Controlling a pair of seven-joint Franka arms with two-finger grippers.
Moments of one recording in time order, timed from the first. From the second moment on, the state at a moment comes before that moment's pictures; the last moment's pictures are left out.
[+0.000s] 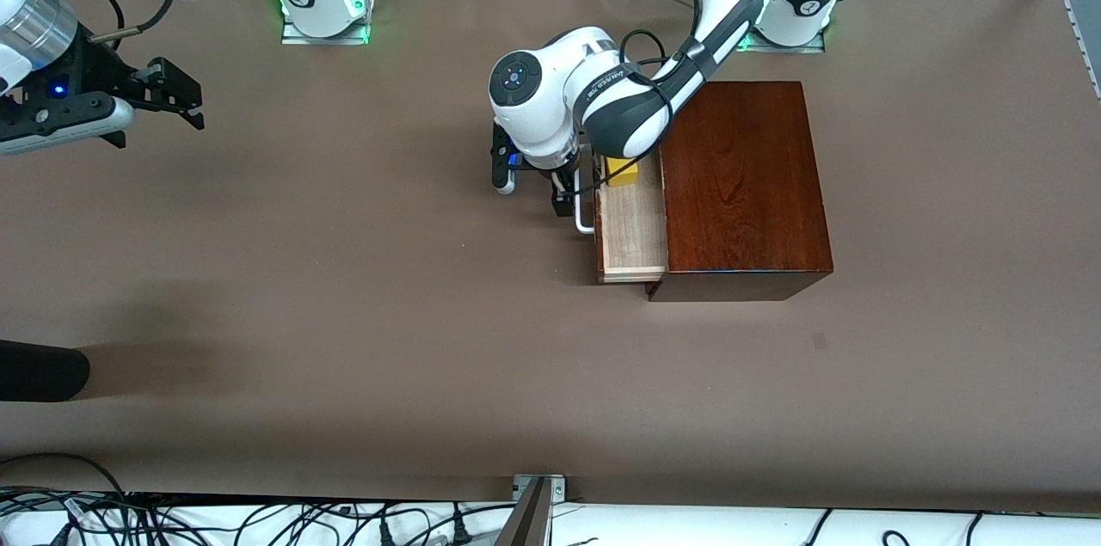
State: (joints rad) left arm -0.51 0.73 -0.44 -1.35 0.39 1.79 0.53; right arm 0.24 -0.02 -0.11 -1.63 -0.02 1.62 -0.16
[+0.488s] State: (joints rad) left arm -0.46 0.72 -0.44 -1.35 0.40 1.63 0.58; right arm 0.24 -0.02 -0.12 -1.63 -0.02 1.62 -0.16
